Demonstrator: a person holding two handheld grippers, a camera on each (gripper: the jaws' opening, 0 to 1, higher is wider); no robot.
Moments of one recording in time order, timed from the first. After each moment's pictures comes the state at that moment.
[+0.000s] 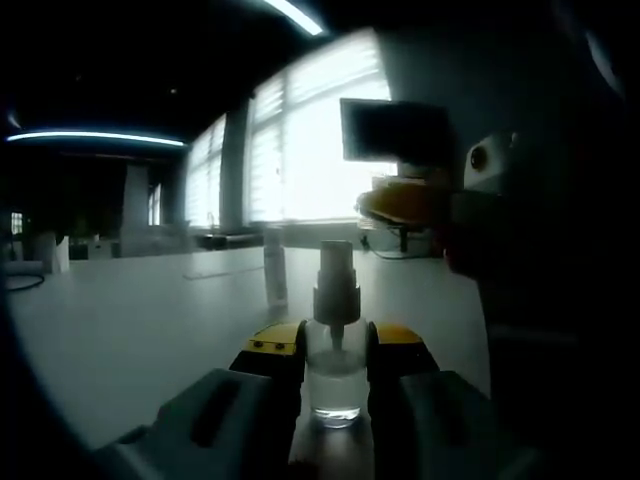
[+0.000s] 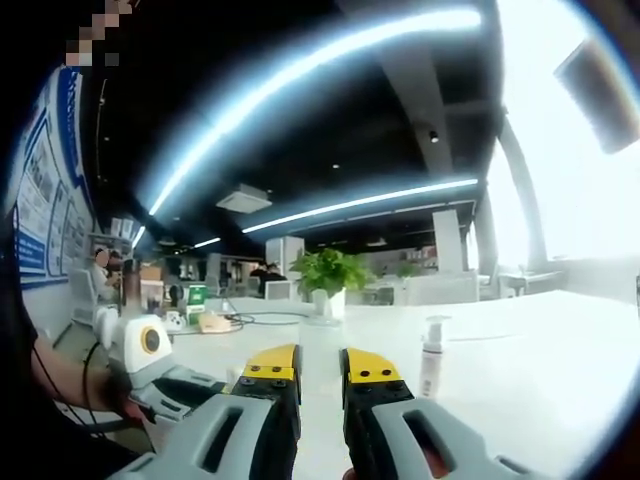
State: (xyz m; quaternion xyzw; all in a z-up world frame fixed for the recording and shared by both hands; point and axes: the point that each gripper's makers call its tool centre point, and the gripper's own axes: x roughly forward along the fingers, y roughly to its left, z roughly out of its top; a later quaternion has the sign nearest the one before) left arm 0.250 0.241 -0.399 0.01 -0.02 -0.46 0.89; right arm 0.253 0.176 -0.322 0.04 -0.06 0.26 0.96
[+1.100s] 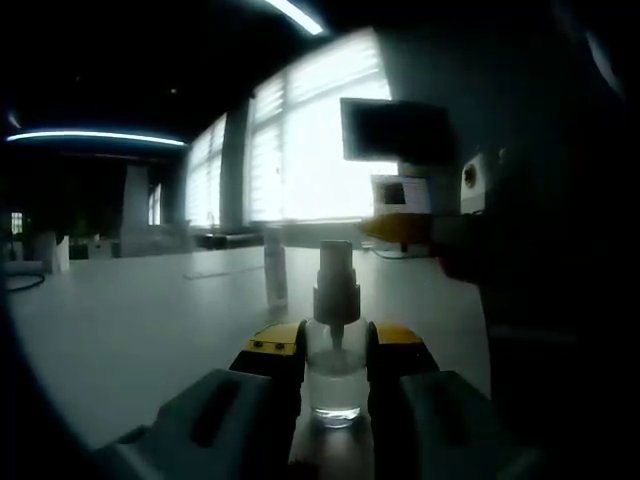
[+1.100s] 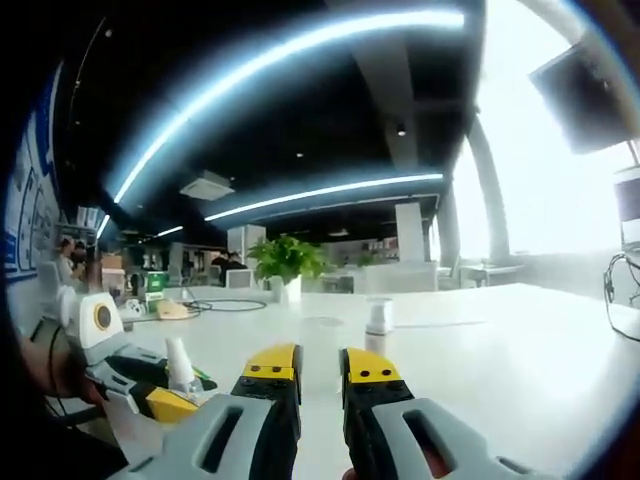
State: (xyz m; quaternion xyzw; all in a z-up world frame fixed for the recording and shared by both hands) left arm 0.252 0.242 -0.399 0.01 -0.02 -0.46 0.89; right arm 0.273 0.132 -0.345 0.03 -0.04 0.18 0.98
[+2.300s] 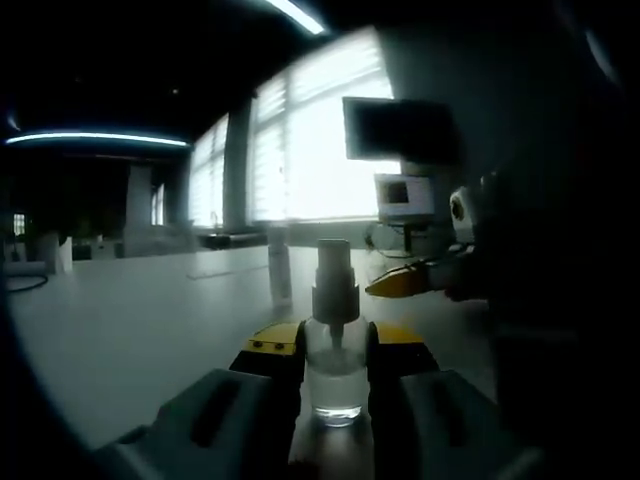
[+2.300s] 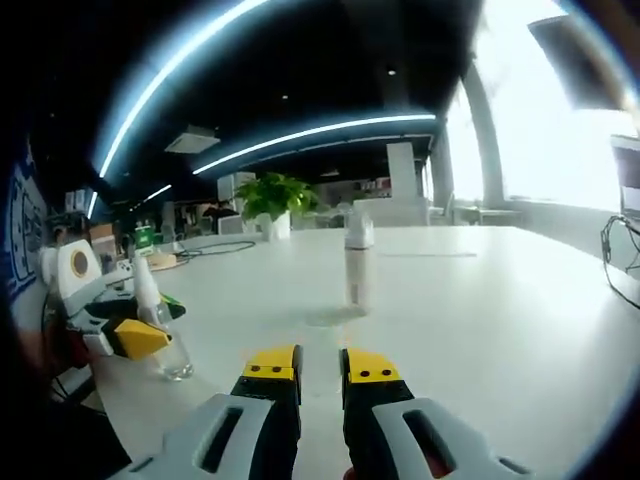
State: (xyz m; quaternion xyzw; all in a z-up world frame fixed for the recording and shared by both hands) left arm 0.255 0.244 -0.400 0.02 -0.02 -0.45 0.89; right arm 0.283 0.113 -0.417 0.02 0.10 0.17 0.98
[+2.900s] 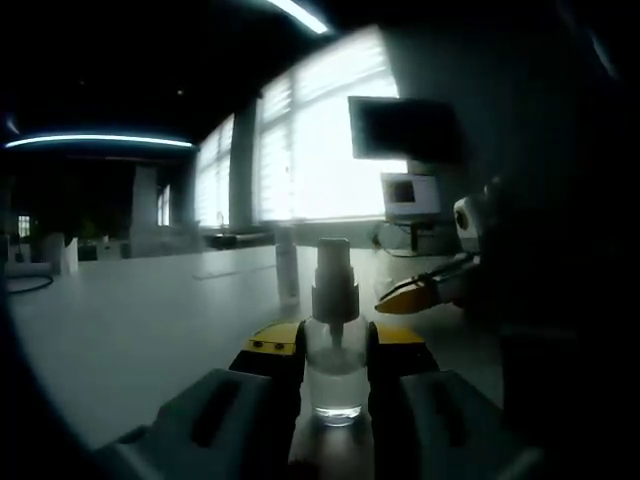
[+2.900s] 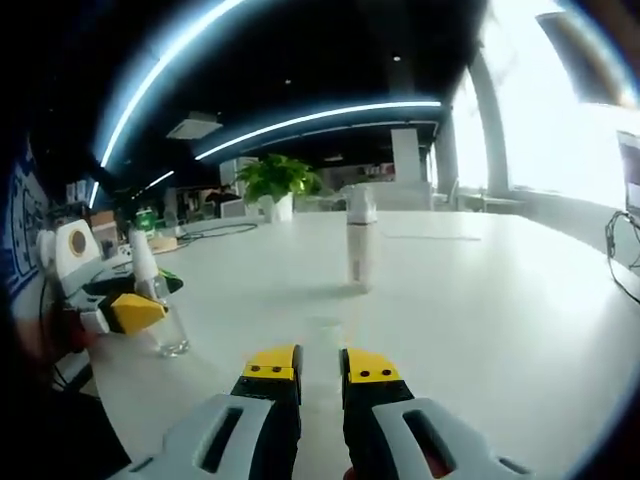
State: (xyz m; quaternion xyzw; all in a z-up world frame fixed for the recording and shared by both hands) left arm 0.257 0.245 -0.399 0.02 -0.02 -0.44 0.90; right arm 0.280 0.115 -0.437 0.01 0.14 0.18 0.97
